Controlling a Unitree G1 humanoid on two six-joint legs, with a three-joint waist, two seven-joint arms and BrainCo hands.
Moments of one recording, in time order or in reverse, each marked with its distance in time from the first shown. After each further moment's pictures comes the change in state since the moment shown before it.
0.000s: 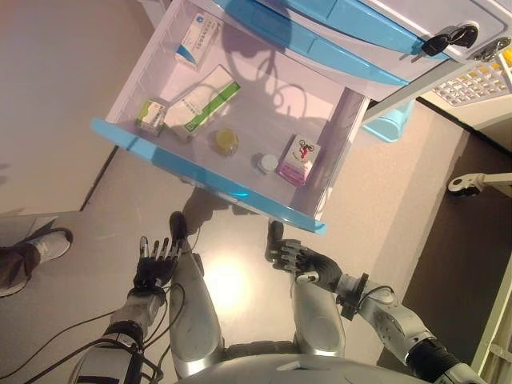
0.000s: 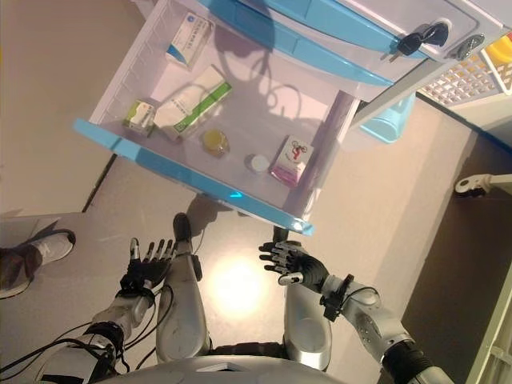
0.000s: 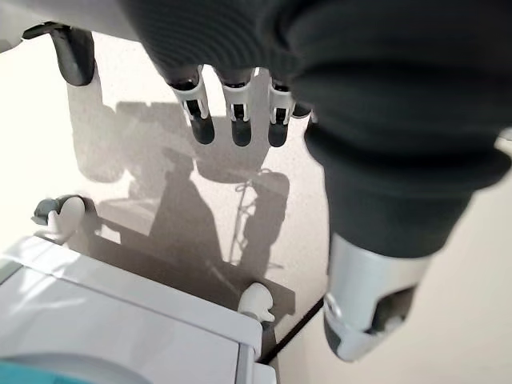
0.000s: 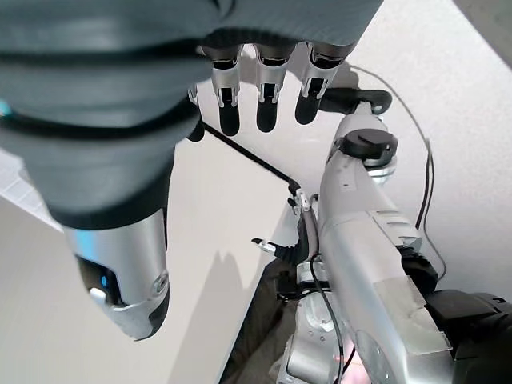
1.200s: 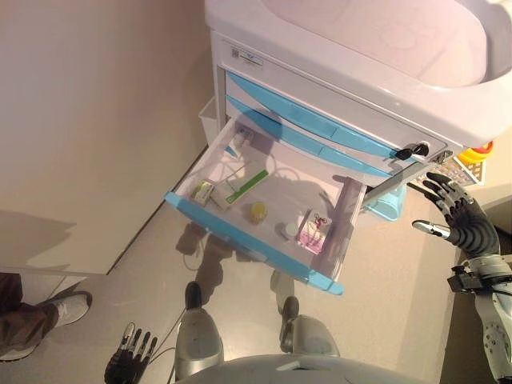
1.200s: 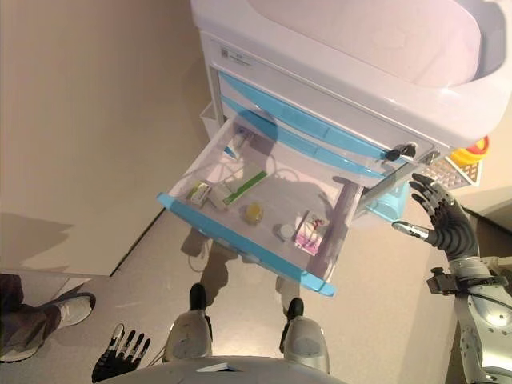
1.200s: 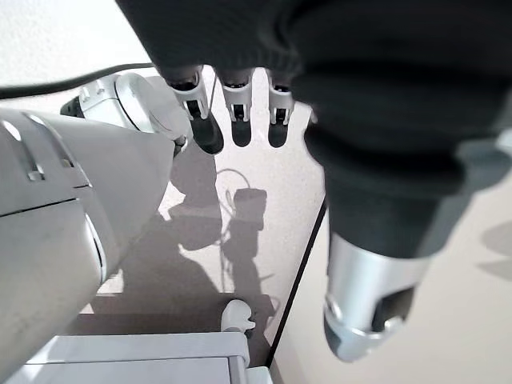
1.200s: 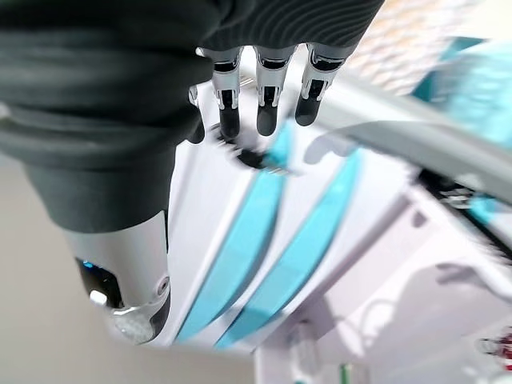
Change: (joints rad) left arm 0.486 -0.073 0.251 -0.131 0.624 -0.112 -0.037; right arm 0.289 -0.111 -0.813 -0.411 -0.259 -0.222 -0.332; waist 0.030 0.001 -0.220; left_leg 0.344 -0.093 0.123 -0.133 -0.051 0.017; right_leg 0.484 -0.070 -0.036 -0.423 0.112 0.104
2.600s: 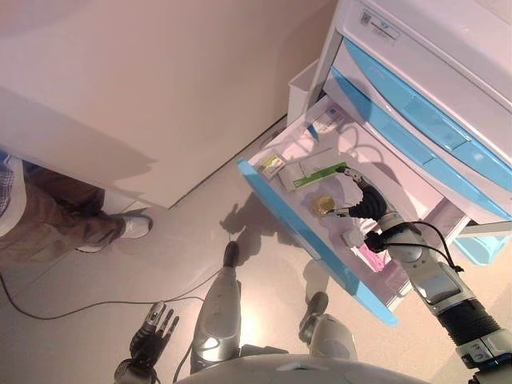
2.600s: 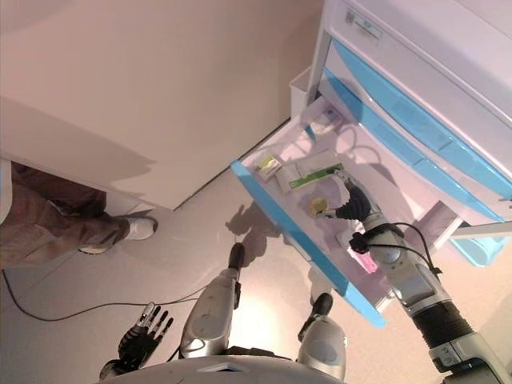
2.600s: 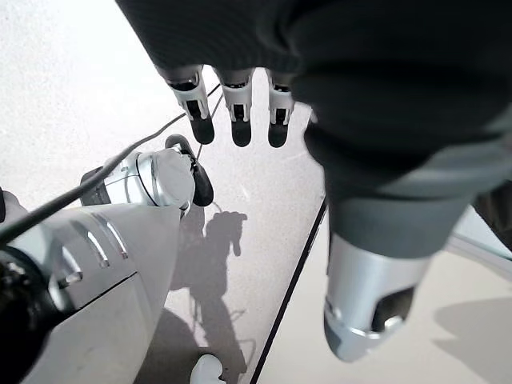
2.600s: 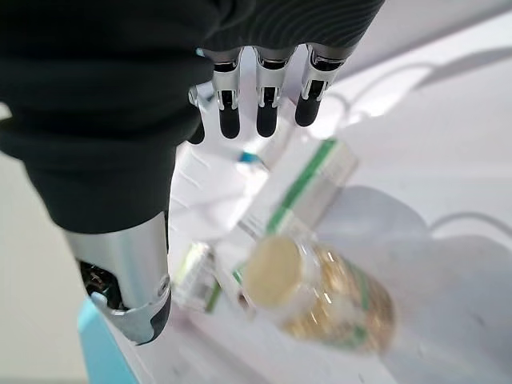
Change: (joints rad) left arm -0.050 -0.017 -0.215 -0.098 0.012 -0.083 0.054; right arm -0.458 -0.071 0.645 0.226 -0.590 0.242 -0.424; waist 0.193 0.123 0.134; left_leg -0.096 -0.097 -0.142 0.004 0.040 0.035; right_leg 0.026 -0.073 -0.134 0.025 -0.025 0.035
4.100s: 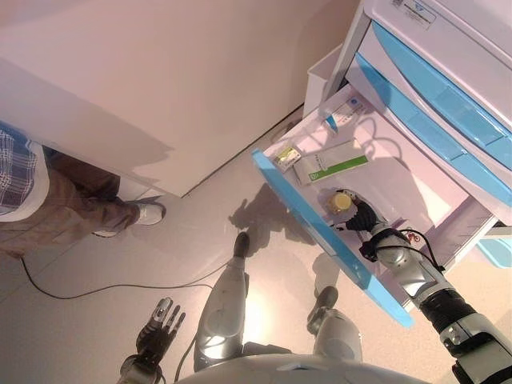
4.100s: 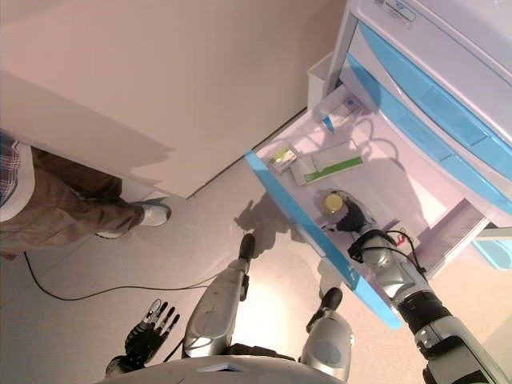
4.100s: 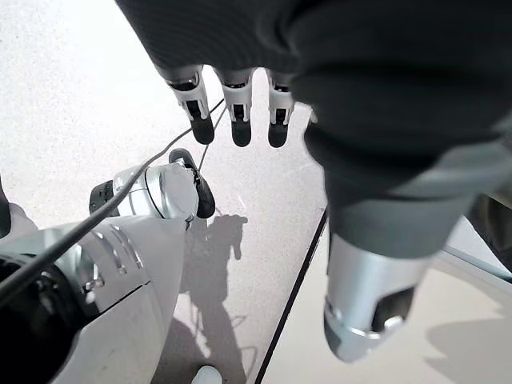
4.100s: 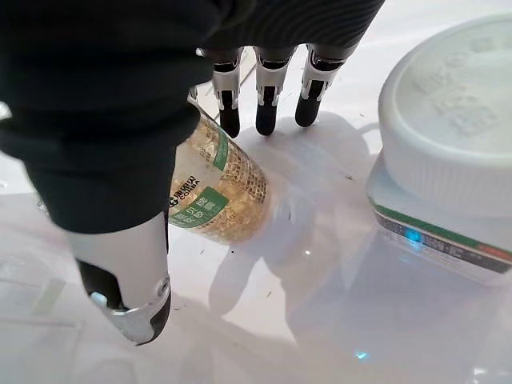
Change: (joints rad) left arm -0.003 -0.005 -0.021 -0.019 0.000 0.004 0.000; right arm -0.104 0.048 0.107 0.292 -0.028 0.062 -0.022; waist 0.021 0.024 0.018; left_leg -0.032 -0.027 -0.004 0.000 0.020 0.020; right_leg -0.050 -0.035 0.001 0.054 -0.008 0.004
